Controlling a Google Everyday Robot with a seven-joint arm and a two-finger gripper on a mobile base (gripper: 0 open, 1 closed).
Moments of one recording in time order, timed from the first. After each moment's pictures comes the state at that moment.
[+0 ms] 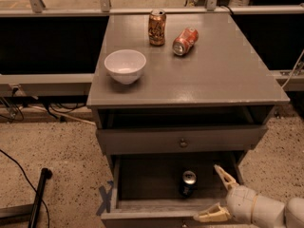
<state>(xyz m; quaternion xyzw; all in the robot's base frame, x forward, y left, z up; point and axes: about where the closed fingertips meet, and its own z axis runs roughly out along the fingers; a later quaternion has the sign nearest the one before) 0.406 -0.182 0.572 -0.42 0.73 0.22 0.50</state>
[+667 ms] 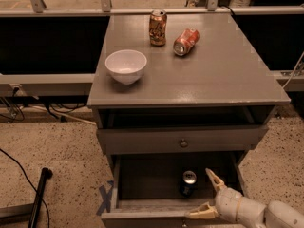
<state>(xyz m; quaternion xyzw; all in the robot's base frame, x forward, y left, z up) 0.432 -0.166 0.505 -0.39 0.72 0.25 0.52</state>
